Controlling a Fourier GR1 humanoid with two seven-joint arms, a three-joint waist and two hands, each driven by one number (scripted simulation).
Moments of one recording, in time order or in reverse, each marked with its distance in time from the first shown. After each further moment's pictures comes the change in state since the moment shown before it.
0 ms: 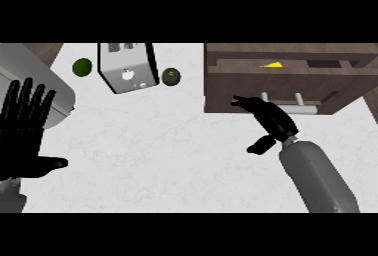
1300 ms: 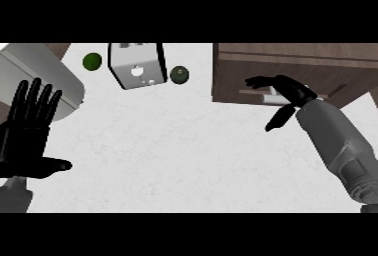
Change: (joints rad) left arm -0.022 -0.049 0.034 0.052 -0.066 -0.105 -0.003; right arm -0.452 -0.108 -0.197 0.709 -0.036 0.089 -0.331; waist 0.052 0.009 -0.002
